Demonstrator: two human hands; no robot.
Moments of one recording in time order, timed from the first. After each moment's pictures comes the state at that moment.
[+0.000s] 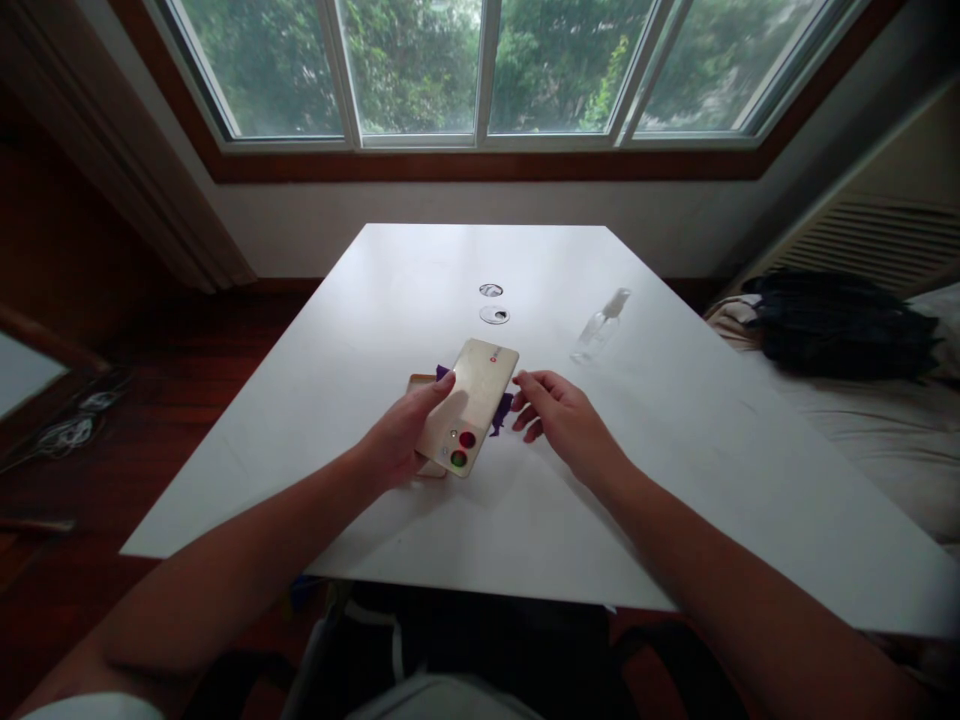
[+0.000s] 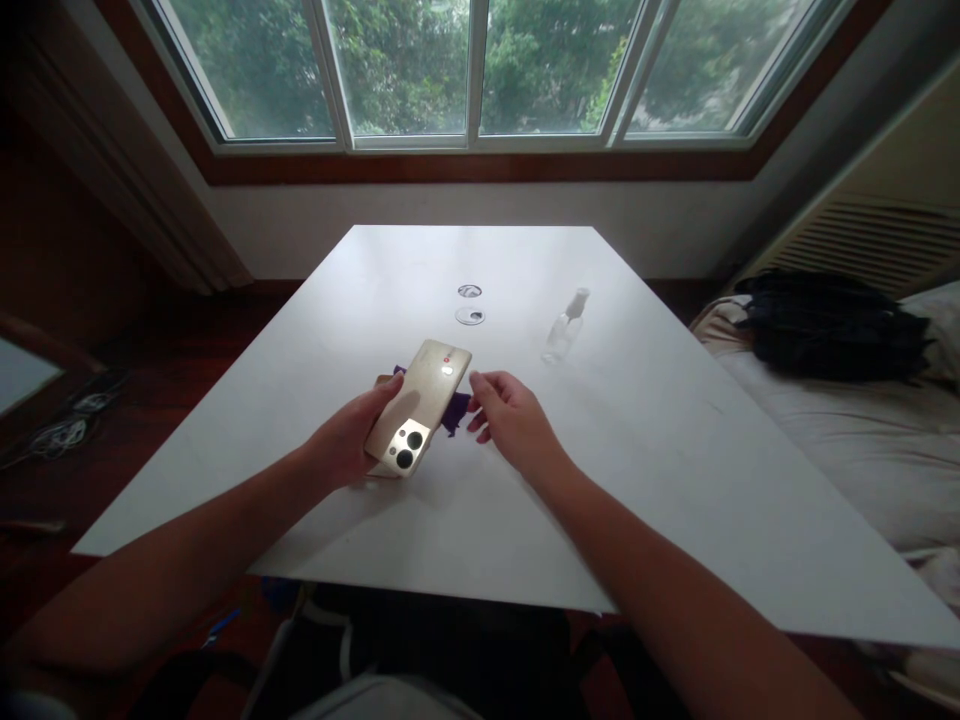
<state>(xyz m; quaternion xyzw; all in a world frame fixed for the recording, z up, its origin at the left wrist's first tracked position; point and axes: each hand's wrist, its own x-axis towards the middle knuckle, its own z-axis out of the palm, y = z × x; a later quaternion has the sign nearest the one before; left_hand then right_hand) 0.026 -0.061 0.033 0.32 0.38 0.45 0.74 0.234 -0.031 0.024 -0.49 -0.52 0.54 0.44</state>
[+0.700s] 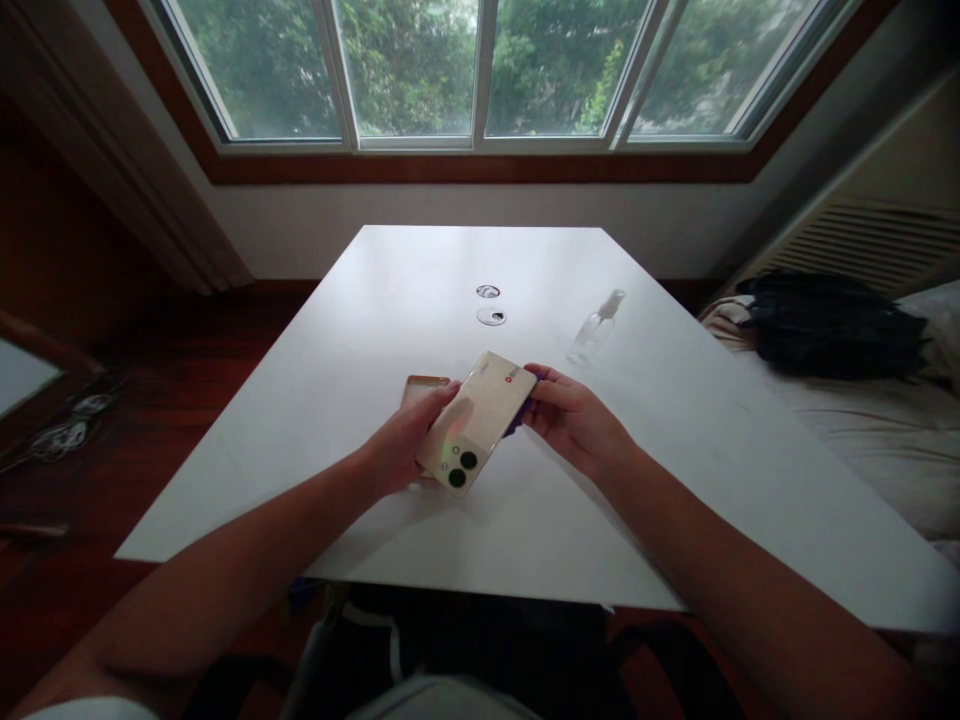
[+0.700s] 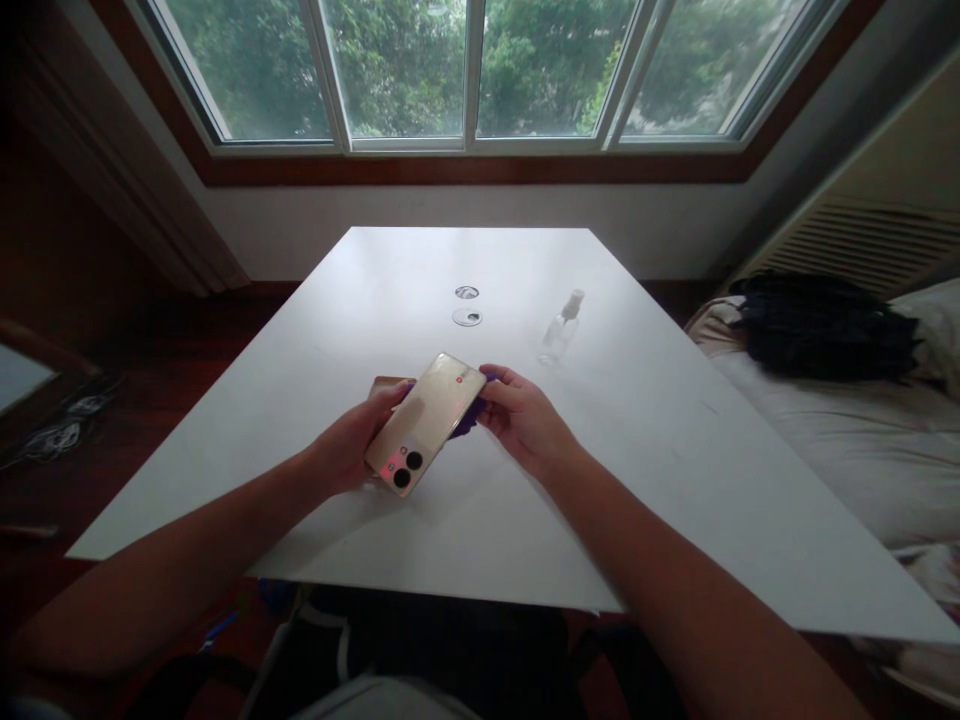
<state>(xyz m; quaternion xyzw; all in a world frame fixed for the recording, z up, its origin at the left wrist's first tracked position) 0.027 -0.064 0.035 0.32 0.40 0.39 0.77 0.242 -0.022 0.031 -0.36 -0.34 0.71 0.49</state>
